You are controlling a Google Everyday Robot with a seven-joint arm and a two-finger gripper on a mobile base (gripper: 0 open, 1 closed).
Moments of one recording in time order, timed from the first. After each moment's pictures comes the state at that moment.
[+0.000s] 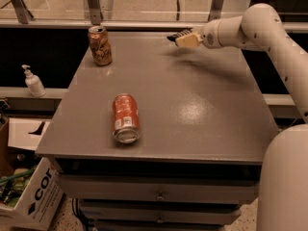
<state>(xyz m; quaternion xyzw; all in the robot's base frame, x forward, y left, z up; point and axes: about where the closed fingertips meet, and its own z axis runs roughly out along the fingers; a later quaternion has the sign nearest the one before) 0.833 -0.141 0.873 -0.33 0.76 0.19 0.52</state>
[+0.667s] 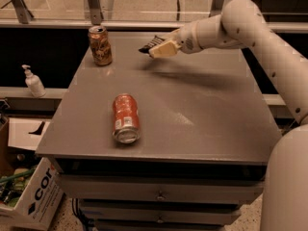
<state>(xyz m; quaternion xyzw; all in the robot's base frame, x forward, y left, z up) 0.766 -0.039 0.878 -0.45 0.71 0.26 0.47</state>
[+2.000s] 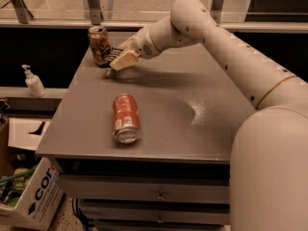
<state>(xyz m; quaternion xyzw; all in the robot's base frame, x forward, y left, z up) 0.734 0.092 0.858 -0.57 0.66 0.27 0.41</state>
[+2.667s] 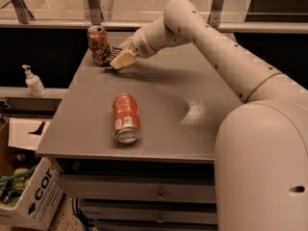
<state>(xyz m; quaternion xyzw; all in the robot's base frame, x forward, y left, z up) 0.763 0.101 0.844 -0.57 0.67 0.24 0.41</state>
